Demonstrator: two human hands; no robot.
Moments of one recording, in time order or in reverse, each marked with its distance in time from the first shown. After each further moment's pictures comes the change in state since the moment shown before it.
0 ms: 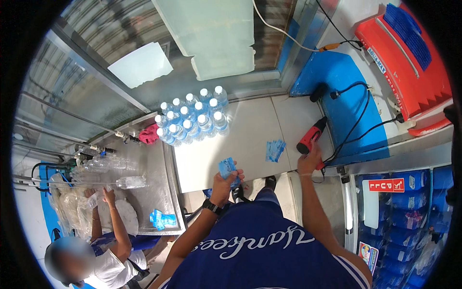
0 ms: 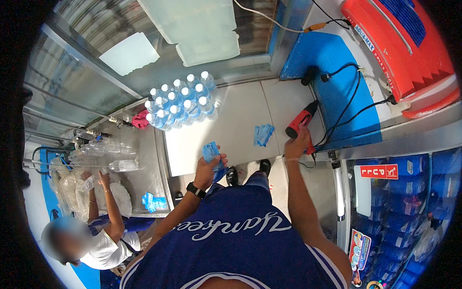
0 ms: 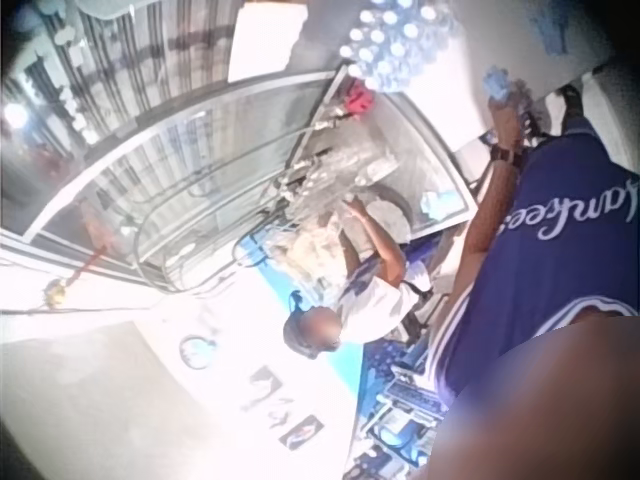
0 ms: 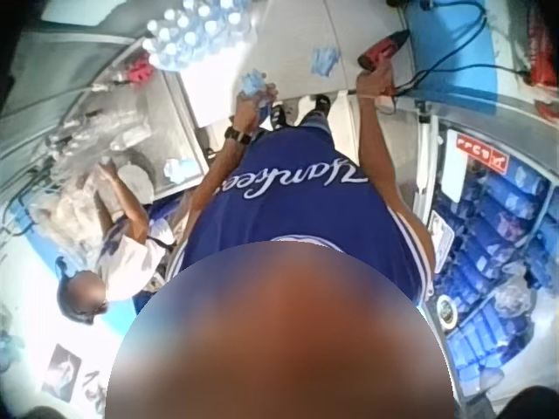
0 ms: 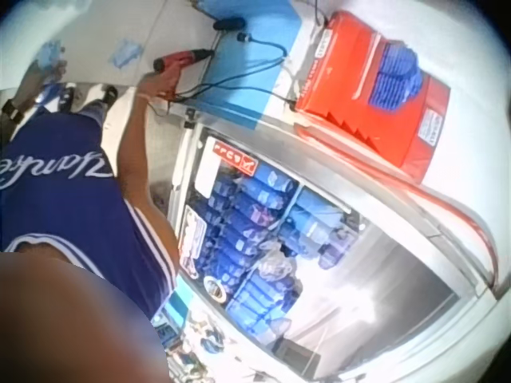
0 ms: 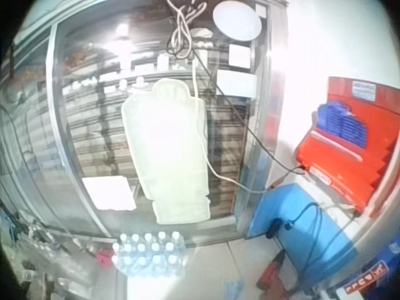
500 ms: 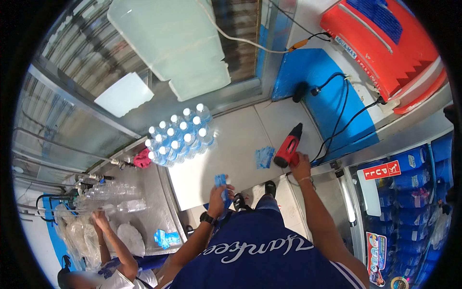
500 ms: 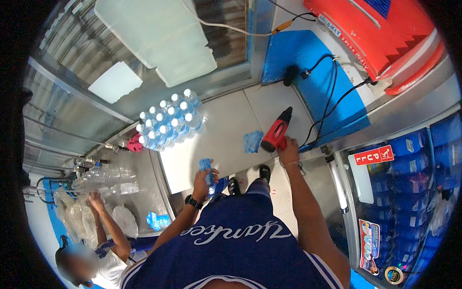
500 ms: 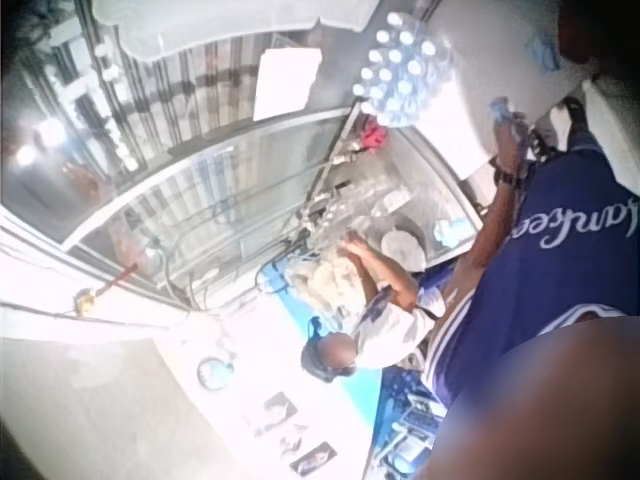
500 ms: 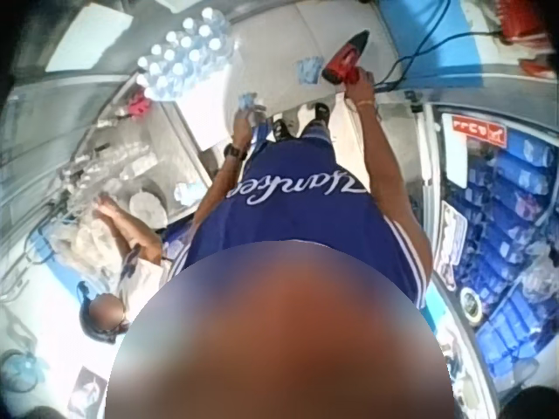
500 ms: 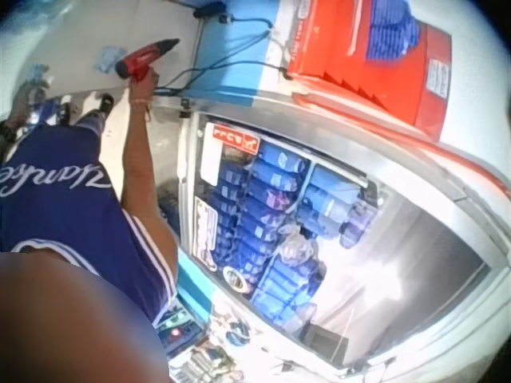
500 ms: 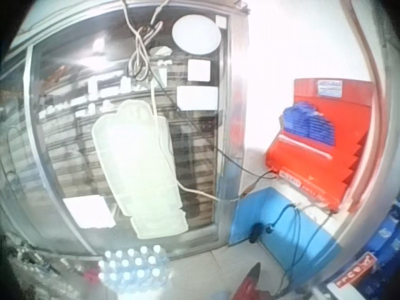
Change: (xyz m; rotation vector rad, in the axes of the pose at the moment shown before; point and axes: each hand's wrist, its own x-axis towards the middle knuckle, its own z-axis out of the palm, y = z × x) left_hand 0.009 -0.011 -0.012 0.042 -0.072 -0.005; right_hand -0.019 0.033 -0.016 0.042 -0.332 0.104
